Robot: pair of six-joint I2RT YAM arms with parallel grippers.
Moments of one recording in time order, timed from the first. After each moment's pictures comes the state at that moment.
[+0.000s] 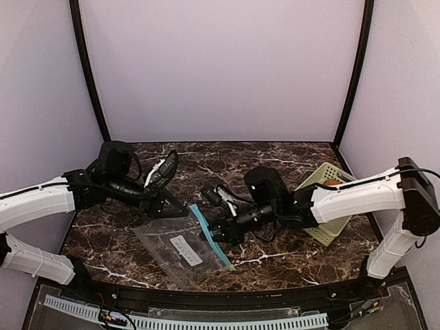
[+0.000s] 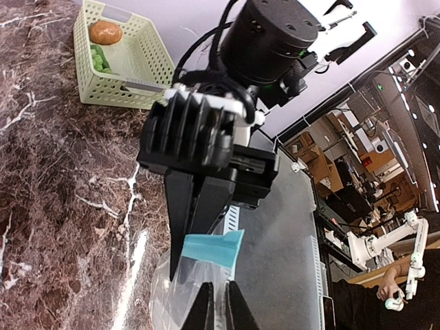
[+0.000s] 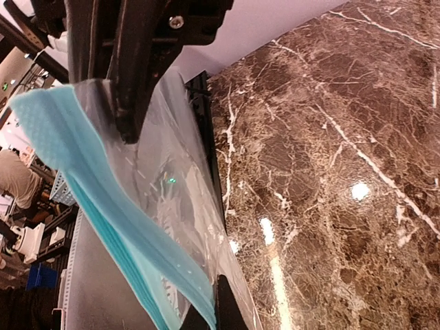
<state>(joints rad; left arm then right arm) -0.71 1.14 0.83 -0.22 0.94 -0.33 1.10 1.63 0.97 0.18 -0.64 0.36</state>
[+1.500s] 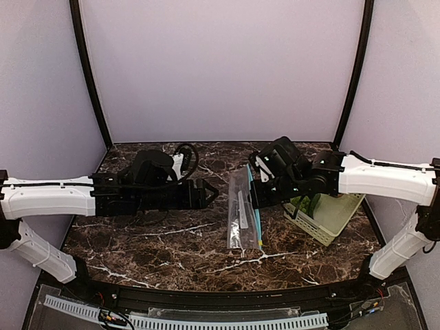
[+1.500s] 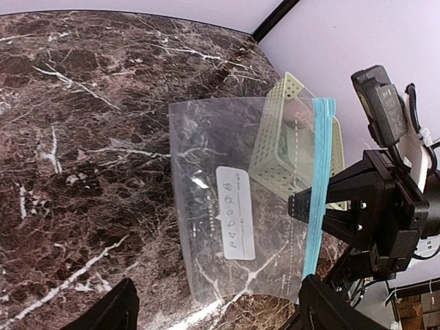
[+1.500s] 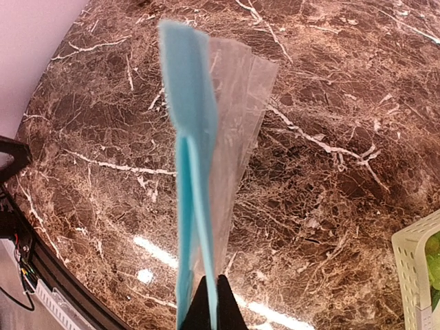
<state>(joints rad) -1.01 1.31 0.96 -0.19 -0.13 -0.75 0.99 1.47 1.19 -0.58 0.11 0.59</state>
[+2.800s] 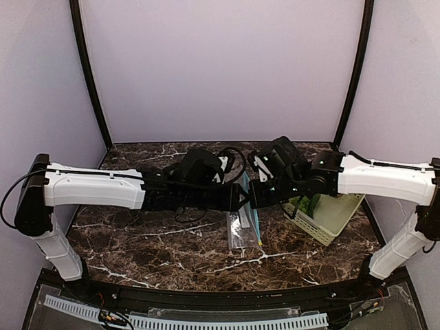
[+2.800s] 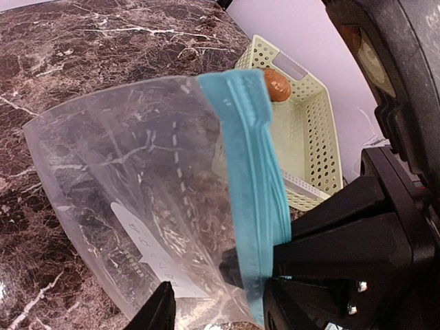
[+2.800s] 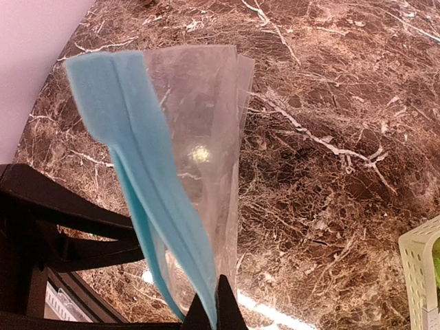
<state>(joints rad) -1.09 1.68 1.25 -0.14 -0.08 -0.69 1.00 1.48 1.20 -0.56 0.08 0.60</state>
